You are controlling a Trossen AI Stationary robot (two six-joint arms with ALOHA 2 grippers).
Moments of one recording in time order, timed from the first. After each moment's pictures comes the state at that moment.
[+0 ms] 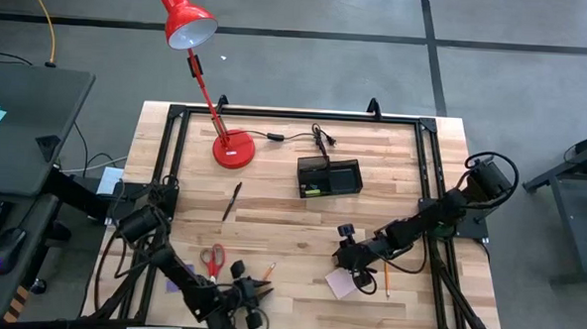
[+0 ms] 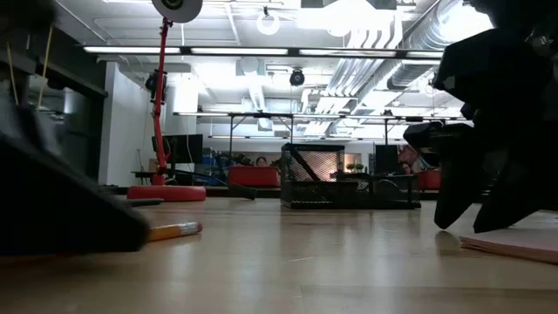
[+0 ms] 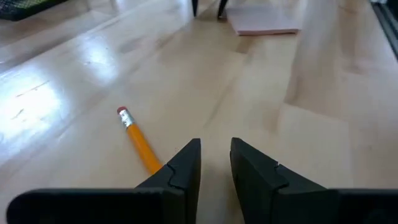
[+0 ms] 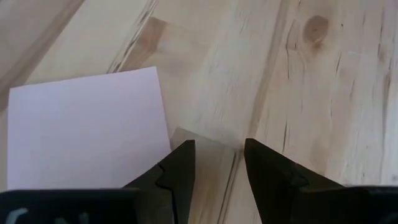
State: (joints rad) left arm -0.78 2.21 1.15 0.04 -1.07 -1.02; right arm 0.52 1.66 0.62 0.15 0.16 0.06
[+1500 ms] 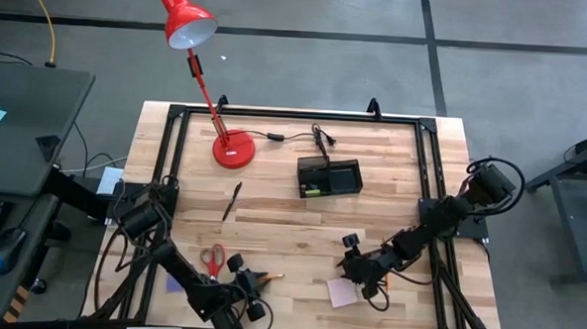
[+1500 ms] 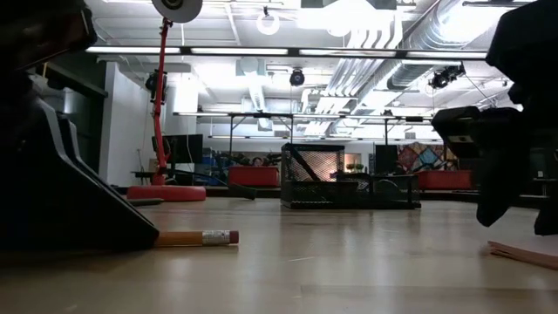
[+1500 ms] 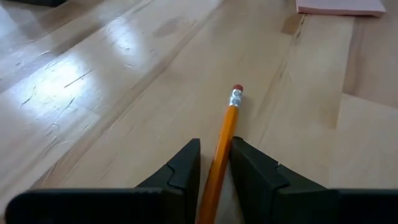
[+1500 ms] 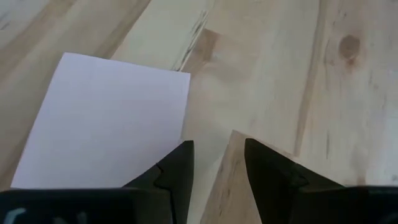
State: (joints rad) left arm -0.73 2.20 1.20 -0.30 -0.99 -1.19; right arm 0.65 1.66 0.62 0.17 0.25 0.11
